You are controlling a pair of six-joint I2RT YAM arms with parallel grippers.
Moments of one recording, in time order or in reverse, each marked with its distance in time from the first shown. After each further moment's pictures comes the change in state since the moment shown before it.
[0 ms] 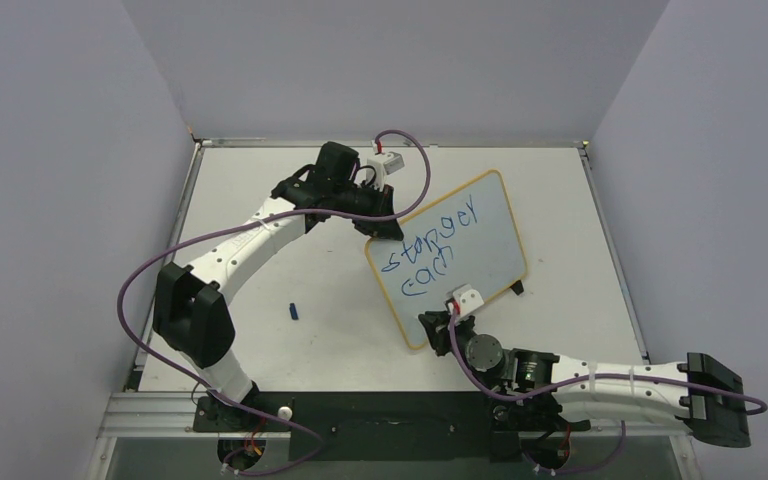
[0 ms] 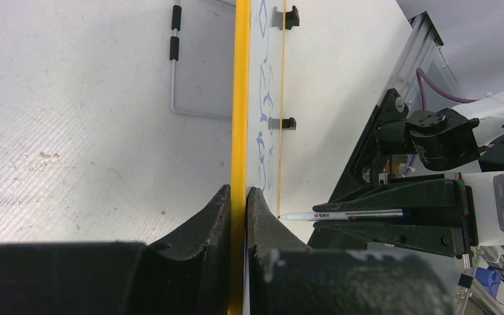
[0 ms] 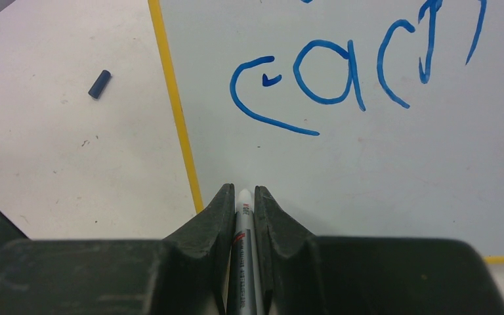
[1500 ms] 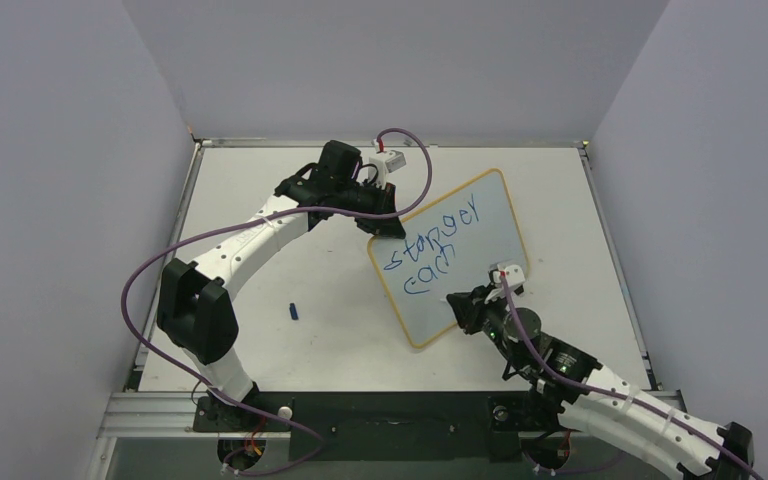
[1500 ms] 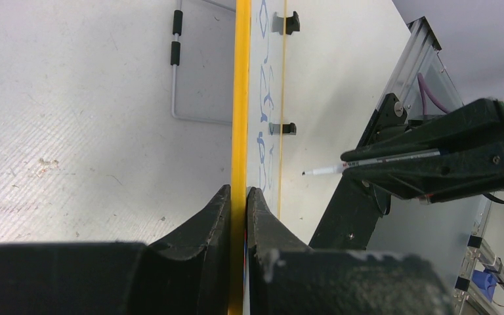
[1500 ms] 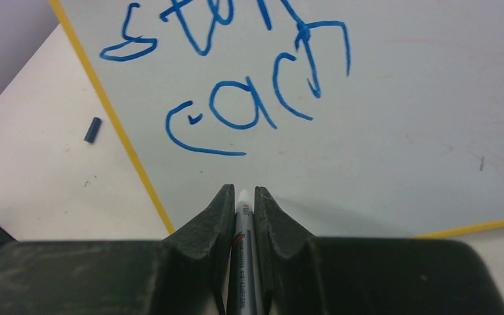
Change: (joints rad) left arm 0.000 0.026 0.019 0.011 0.004 -0.011; right arm -0.407 -0.287 0.063 -0.342 -0.303 0.098
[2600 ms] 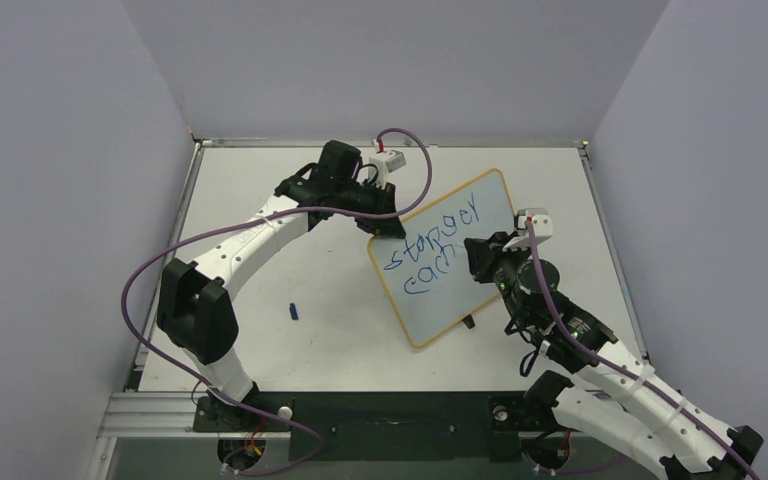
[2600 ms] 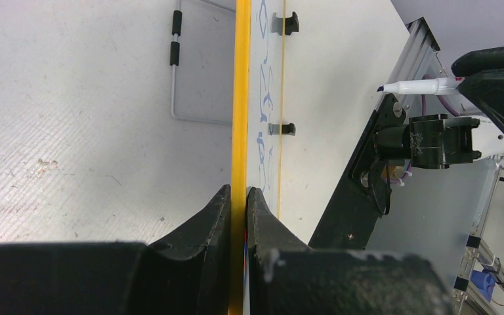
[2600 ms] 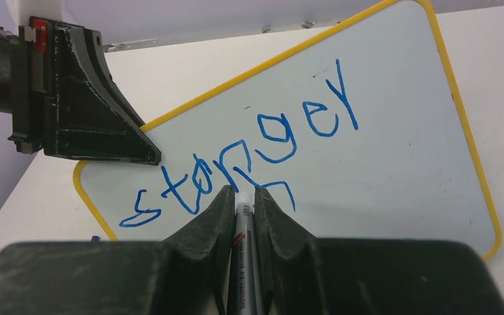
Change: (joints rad) left arm 0.000 0.000 -0.002 0.004 0.002 -0.004; right arm -0.143 0.231 0.399 -0.069 0.080 -0.032
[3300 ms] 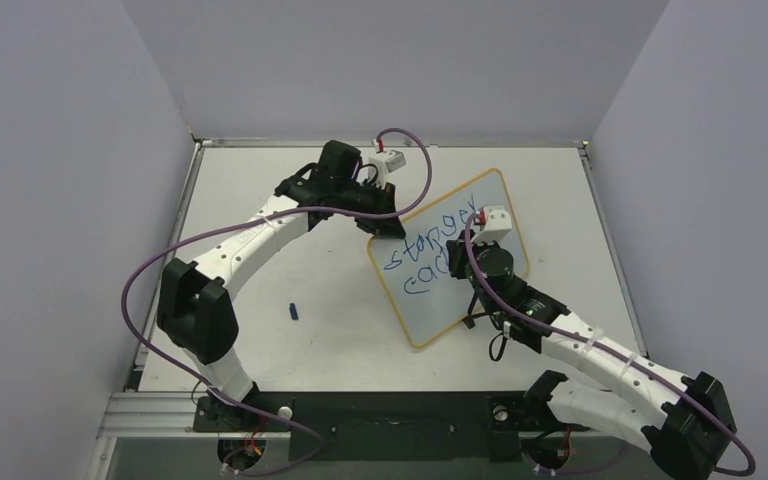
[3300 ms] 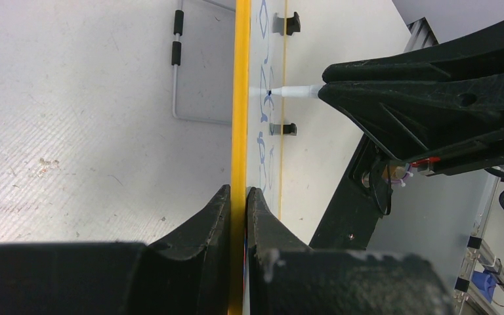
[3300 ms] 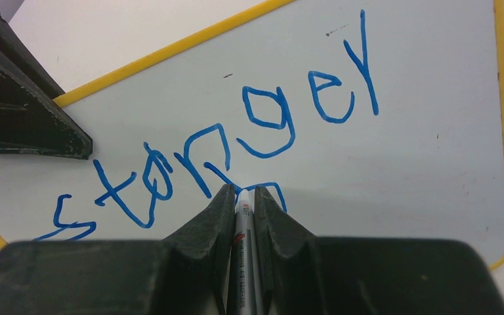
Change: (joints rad) left arm 0.000 0.000 0.000 0.000 -0.002 0.000; right arm -0.008 0.244 -0.069 0.197 0.025 -0.061
